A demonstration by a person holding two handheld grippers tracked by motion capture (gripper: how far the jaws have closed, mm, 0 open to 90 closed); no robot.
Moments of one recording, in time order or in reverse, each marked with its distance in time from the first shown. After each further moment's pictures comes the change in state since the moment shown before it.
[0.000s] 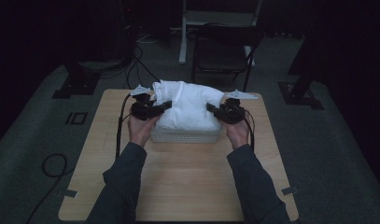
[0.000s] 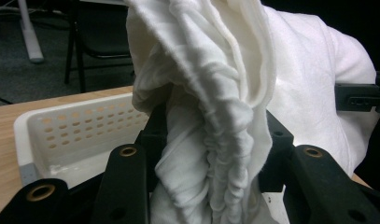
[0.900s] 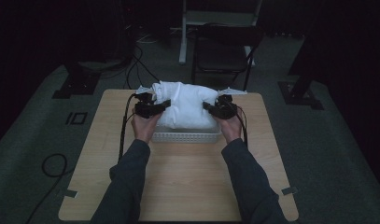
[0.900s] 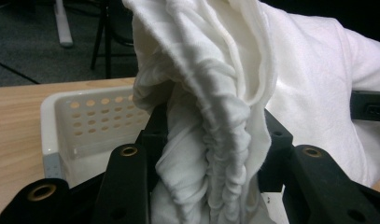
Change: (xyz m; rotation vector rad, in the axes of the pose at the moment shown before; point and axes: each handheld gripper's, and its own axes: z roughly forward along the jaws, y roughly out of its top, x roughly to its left) left arm 0.022 -0.010 0.033 0.027 0.103 -0.066; right arm -0.016 -0.004 0.044 0.070 -0.040 0.015
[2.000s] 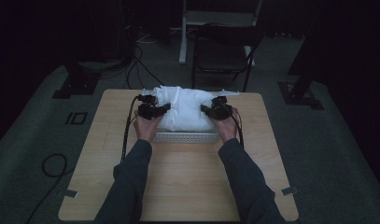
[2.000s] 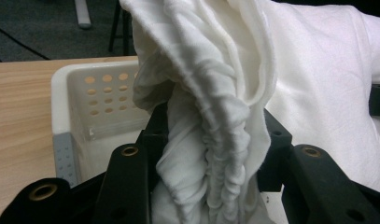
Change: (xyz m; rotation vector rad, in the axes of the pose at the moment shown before) left arm 0.007 -0.012 0.024 0.071 0.079 0.005; right arm -0.002 -0.010 0.025 0.070 -0.043 0.000
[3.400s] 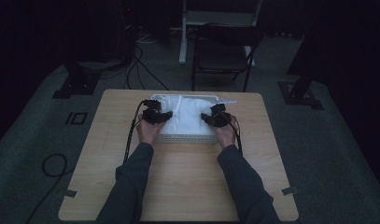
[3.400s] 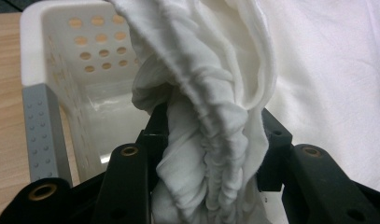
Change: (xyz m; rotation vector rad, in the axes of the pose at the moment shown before) left arm -0.001 -0.019 0.023 0.154 0.048 0.047; right arm -0.001 -0.030 0.016 0.067 -0.027 0.025
